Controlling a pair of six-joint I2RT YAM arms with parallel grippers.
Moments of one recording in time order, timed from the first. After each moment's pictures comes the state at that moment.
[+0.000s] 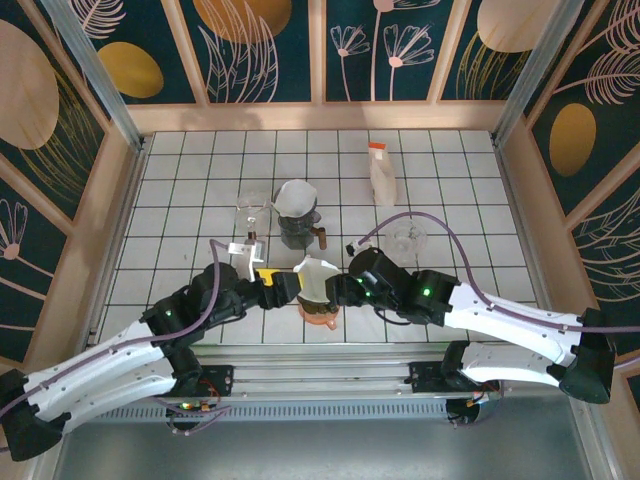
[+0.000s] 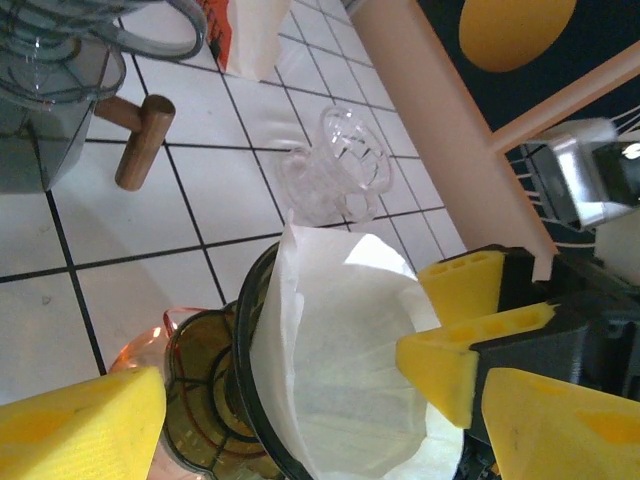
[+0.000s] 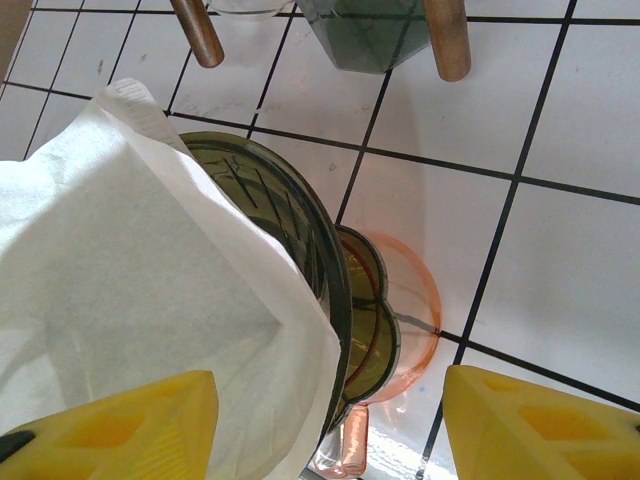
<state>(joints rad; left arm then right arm) -0.95 0.72 0.53 -0.21 0.00 -0.82 1.13 1.05 0.82 -0.57 0.17 0.78</state>
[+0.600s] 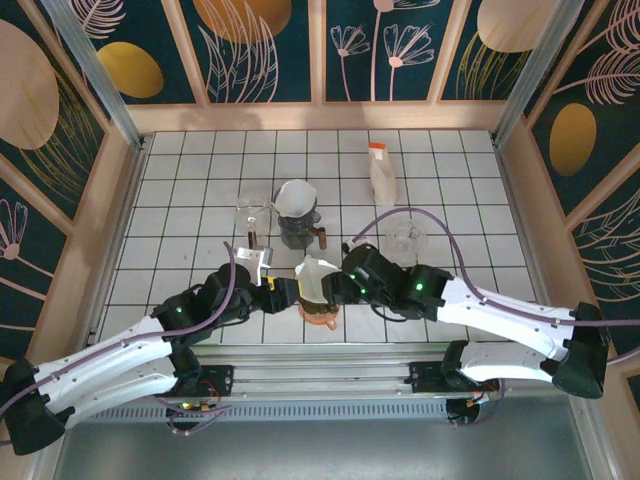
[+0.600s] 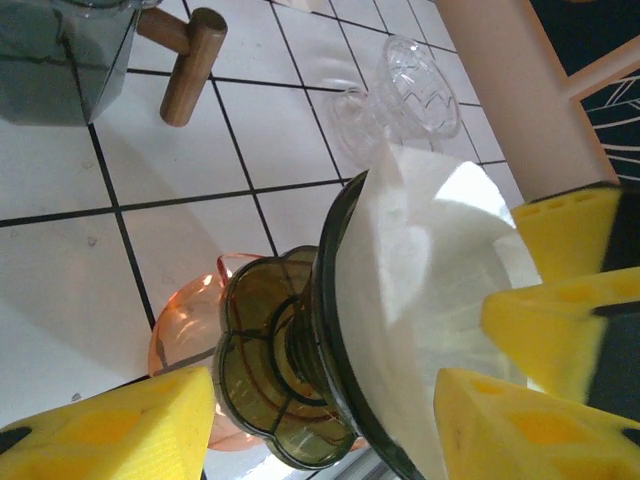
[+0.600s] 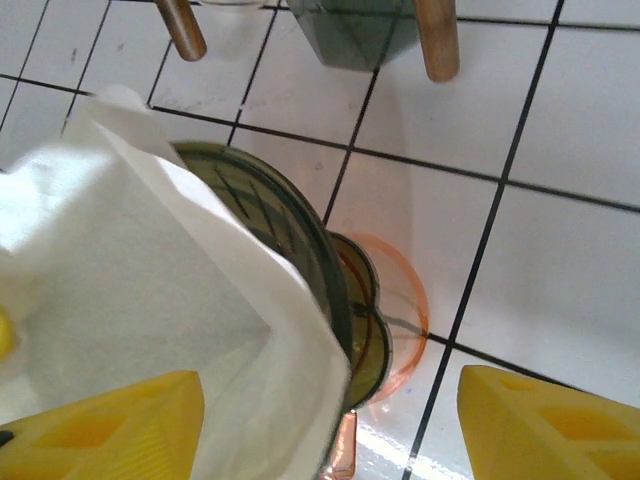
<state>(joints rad) -0.95 0.77 0.51 -0.25 0.00 -0.82 1.13 1.12 0.90 -0.62 0.19 0.76</state>
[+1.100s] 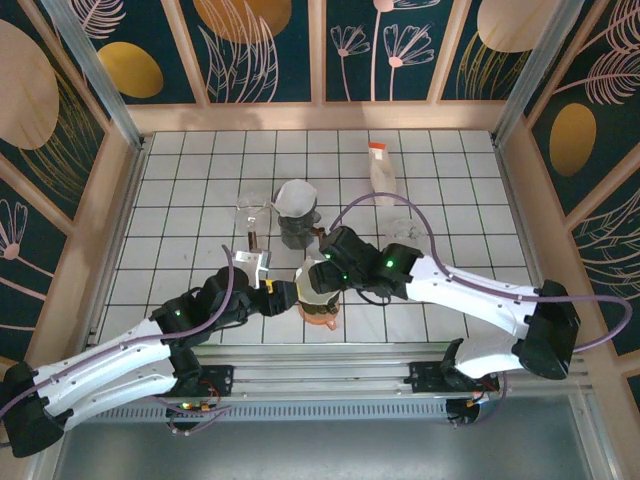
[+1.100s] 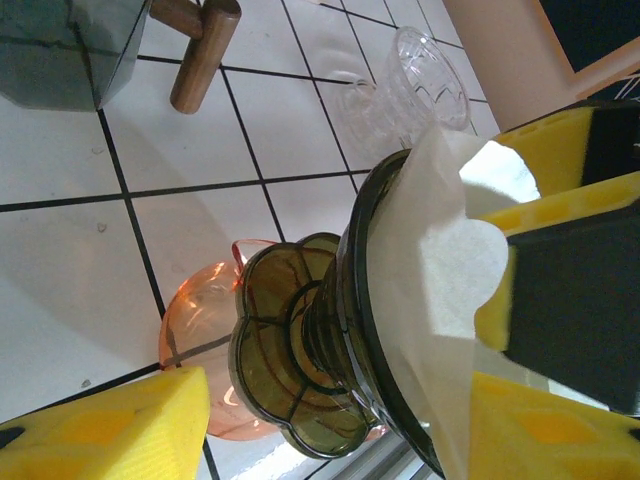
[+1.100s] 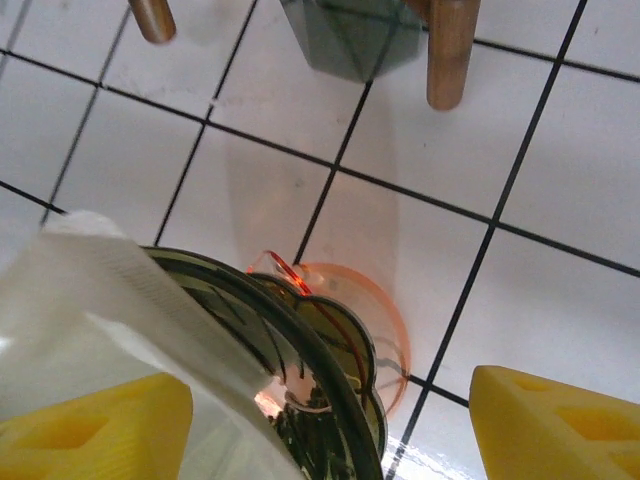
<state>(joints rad) -0.95 0.75 0.48 -0.25 0.00 -0.82 1.07 1.34 1.06 -0.69 0.16 0.62</state>
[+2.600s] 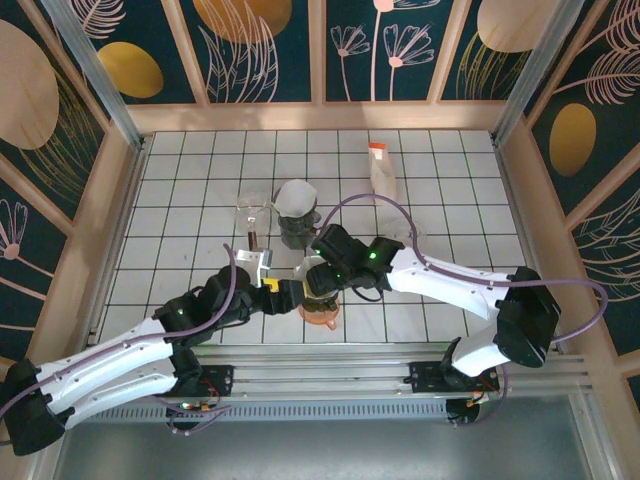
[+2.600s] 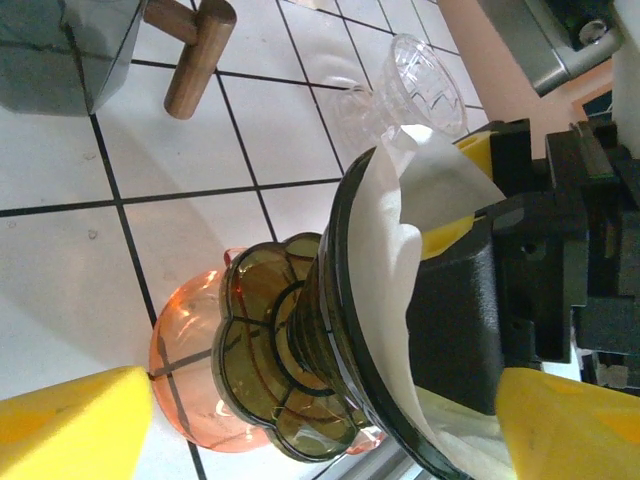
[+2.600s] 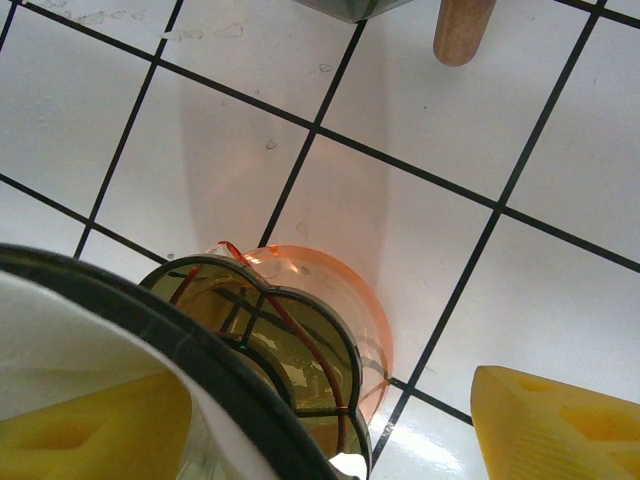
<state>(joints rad) -0.95 0.77 0.48 -0.21 0.00 -0.84 1.03 1.46 1.09 -0.71 0.10 0.54</state>
